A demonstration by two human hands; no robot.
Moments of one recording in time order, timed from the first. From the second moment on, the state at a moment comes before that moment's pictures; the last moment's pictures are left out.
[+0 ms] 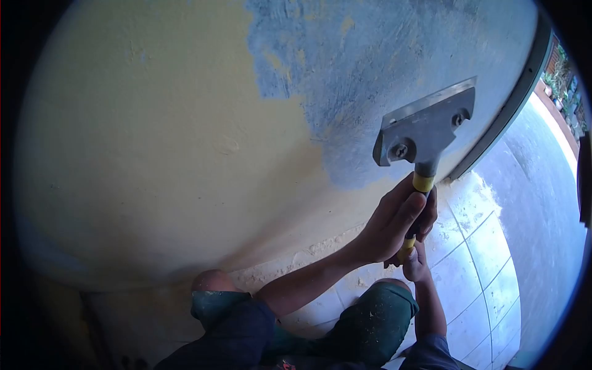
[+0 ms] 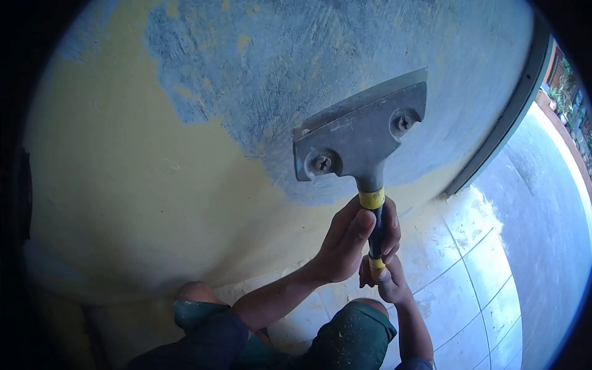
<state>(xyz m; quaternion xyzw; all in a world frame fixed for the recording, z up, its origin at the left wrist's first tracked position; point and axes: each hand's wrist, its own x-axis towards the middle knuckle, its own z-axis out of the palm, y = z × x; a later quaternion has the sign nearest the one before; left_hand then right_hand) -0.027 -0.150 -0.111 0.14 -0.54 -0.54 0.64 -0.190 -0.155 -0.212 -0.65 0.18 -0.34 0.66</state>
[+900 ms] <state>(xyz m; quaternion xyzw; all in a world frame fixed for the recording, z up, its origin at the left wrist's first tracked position) -0.043 -0.113 -0.151 0.22 -0.37 -0.46 0.78 -0.196 -0.108 -0.226 -0.53 0.15 -0.24 0.80</state>
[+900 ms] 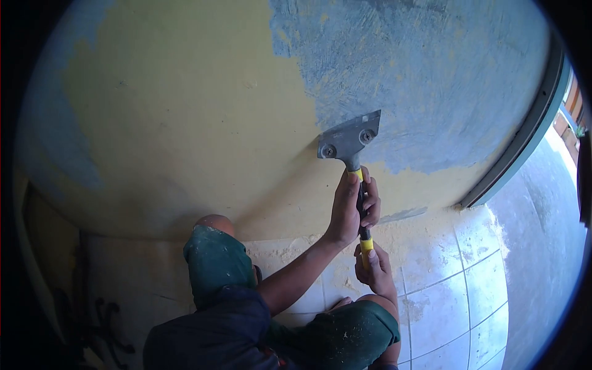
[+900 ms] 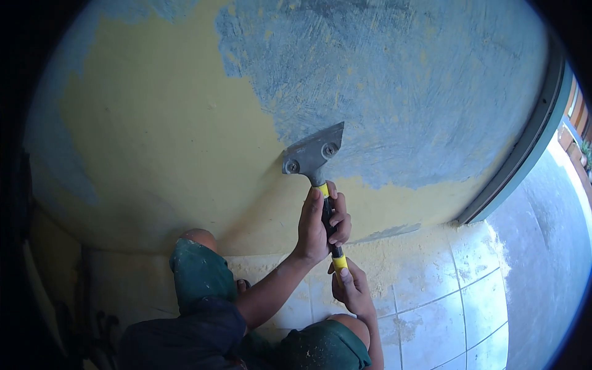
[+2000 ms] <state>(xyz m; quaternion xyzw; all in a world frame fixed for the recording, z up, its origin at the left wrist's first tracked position) -0.046 -0.108 -0.085 0.25 -0.37 -0.43 0.78 -0.193 -0.100 -0.167 -0.54 0.15 -0.24 0.79</state>
